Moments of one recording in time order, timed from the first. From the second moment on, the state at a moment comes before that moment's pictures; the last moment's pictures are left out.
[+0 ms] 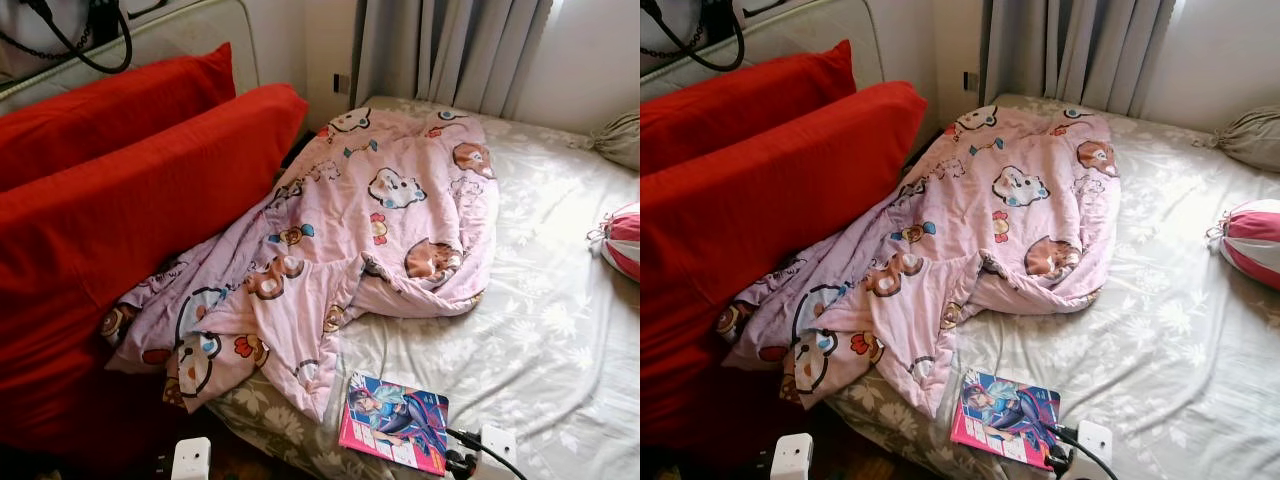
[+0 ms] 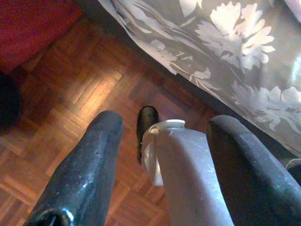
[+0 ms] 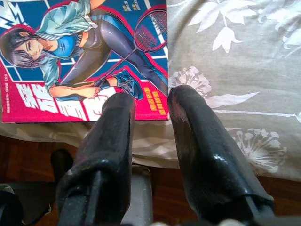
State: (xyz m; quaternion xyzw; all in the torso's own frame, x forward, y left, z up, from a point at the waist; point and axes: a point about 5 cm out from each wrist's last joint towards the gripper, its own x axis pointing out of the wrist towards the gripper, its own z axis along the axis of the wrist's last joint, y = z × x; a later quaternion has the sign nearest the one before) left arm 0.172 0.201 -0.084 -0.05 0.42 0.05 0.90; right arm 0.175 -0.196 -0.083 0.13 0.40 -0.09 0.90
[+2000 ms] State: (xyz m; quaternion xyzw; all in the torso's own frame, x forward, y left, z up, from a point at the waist) left arm 0.267 0.178 0.069 -0.03 -0.01 -0.06 1.00; right arm 0.274 -0.182 0.042 0.04 0.01 -0.03 1.00
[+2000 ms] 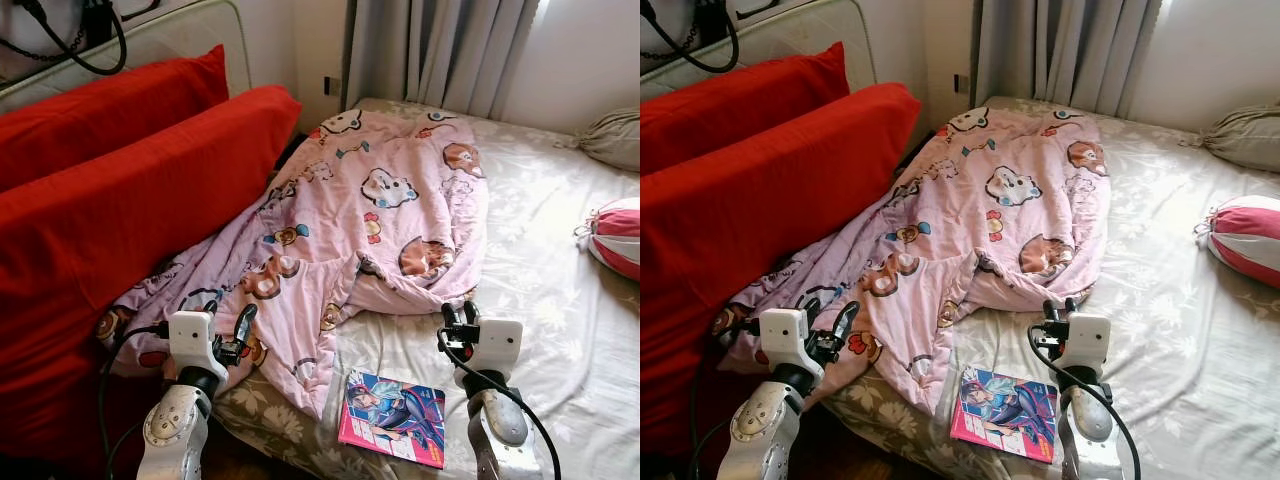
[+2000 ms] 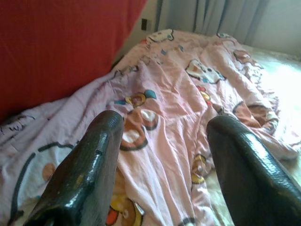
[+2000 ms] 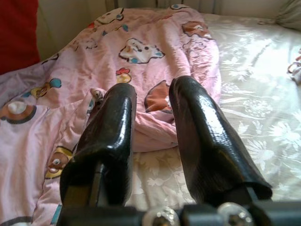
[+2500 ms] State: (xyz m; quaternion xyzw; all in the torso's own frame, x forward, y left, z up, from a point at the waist) left arm 0.265 0.178 0.069 -0.03 -0.01 -0.06 1.00; right arm 0.276 -0.181 0.042 0.03 0.02 -0.02 1.00
